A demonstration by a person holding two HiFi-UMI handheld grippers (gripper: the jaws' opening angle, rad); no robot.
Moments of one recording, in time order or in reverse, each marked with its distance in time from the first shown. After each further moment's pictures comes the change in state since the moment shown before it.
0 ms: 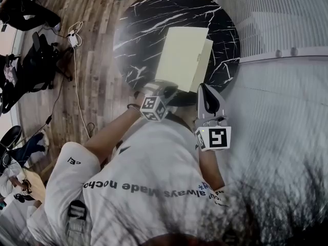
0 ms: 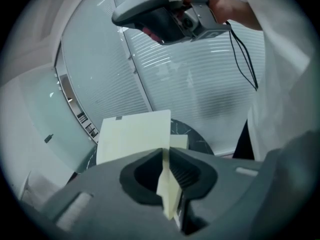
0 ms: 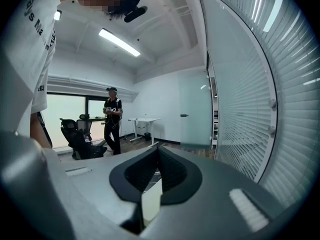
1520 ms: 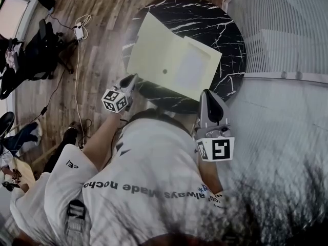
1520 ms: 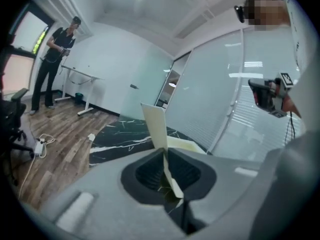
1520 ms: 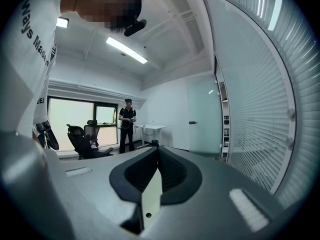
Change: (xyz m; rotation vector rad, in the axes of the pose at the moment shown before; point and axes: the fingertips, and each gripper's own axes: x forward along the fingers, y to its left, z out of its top) left arm -0.150 0.098 -0.195 -1.074 -0.393 0.494; right arm 0.027 0.039 0.049 -0.018 -0.076 0.092
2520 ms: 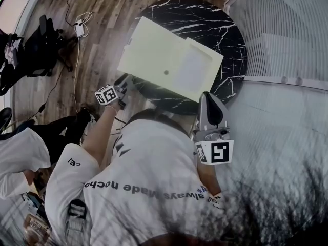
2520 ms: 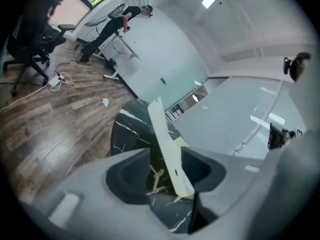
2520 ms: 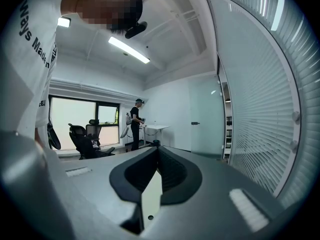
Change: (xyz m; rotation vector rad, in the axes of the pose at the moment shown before) left arm -0.014 0.091 -0.063 -0.536 -0.042 0.012; right arm 0.009 0.014 0.003 -0.015 0.000 0.019
